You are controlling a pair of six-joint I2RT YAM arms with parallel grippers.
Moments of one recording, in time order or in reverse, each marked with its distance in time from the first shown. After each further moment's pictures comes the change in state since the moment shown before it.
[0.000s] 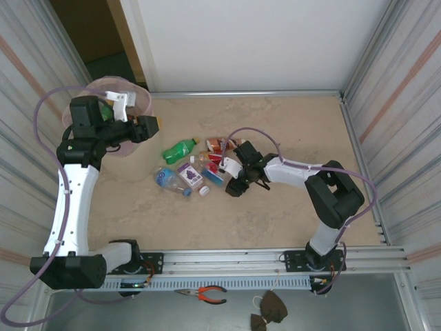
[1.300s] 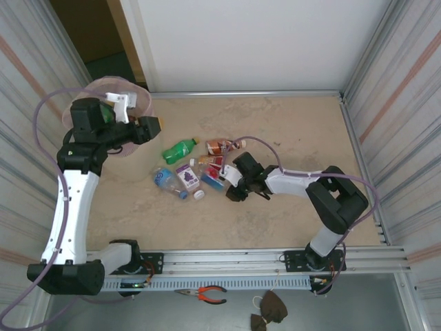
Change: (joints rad) left arm -0.077 -0.050 -0.021 0.023 -0.069 -0.076; right arm 0.058 -0.082 -0.153 0.156 0.037 0.108
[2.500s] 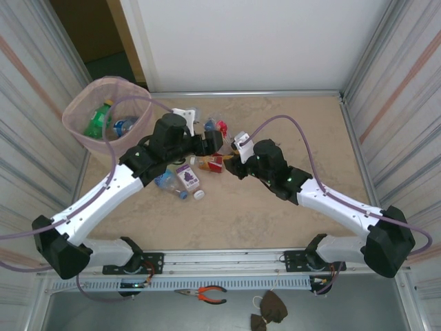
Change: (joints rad) left arm -0.639 0.167 -0.093 0.264 -0.630 -0.363; right arm 0.050 -0.434 -0.004 0.201 0.176 0.305
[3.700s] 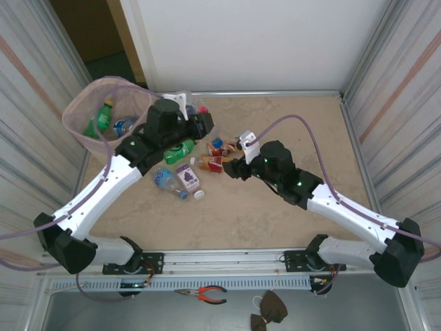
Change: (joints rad) left arm 0.100 0.036 0.128 -0.020 0.000 -0.021; right arm 0.030 -0.119 0.032 -0.078 0.023 0.026
